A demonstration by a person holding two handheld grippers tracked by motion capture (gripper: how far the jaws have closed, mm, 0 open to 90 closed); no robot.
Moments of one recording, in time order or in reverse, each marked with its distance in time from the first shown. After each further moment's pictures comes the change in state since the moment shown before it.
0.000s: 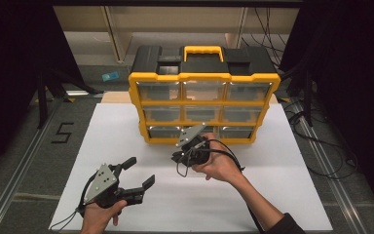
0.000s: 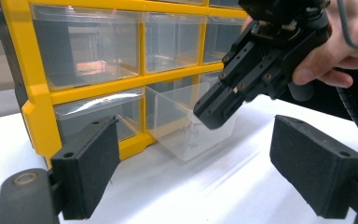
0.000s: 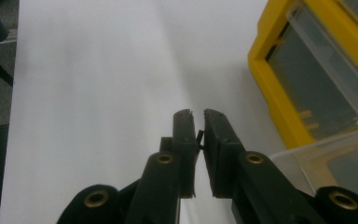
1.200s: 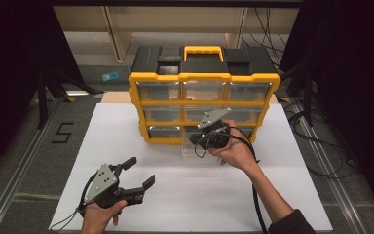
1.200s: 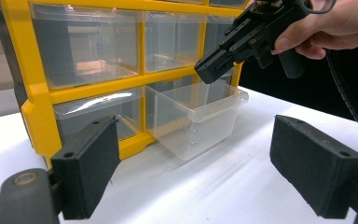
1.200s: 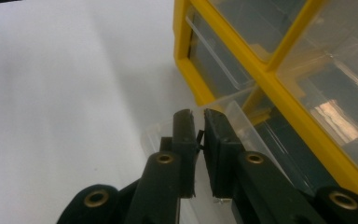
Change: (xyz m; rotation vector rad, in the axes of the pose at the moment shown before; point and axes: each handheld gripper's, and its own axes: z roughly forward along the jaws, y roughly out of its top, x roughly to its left) left arm 0.000 0.000 0.001 -0.002 -0.001 -0.004; right arm -0.044 -0.018 -0.035 -0.064 -0.123 0.094
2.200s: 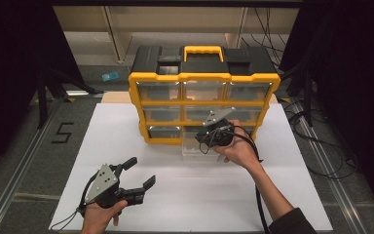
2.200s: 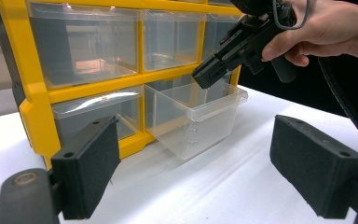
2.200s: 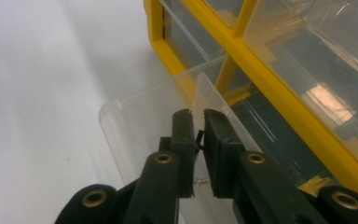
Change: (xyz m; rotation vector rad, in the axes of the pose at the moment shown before) left arm -0.001 -0.001 0.001 0.004 -0.004 0.001; right arm -0.018 -0.017 0.007 0.023 -0.053 0.049
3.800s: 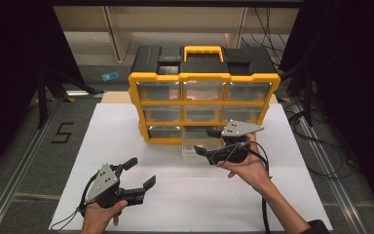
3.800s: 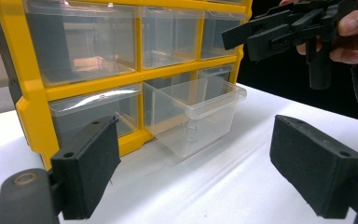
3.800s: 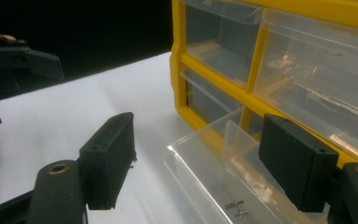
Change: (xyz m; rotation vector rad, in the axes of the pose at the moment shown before) left arm 0.000 0.000 0.000 0.010 -0.007 -0.002; right arm 0.033 -0.025 -0.044 -0.343 0.021 0.120
